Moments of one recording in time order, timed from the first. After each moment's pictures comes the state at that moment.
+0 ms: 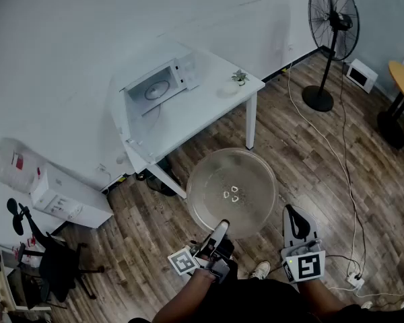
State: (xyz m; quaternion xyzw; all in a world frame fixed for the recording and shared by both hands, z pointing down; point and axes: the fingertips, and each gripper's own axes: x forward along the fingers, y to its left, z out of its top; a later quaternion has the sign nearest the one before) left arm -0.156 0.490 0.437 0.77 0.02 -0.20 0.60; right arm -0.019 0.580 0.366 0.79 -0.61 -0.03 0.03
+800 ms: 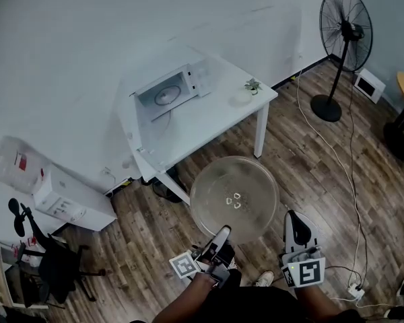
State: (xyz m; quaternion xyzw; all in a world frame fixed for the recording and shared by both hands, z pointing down) left arm -0.164 0.438 0.441 0.77 0.00 -0.19 0.61; right arm -0.023 0.527 0.356 0.79 -0.61 -0.04 -0.02
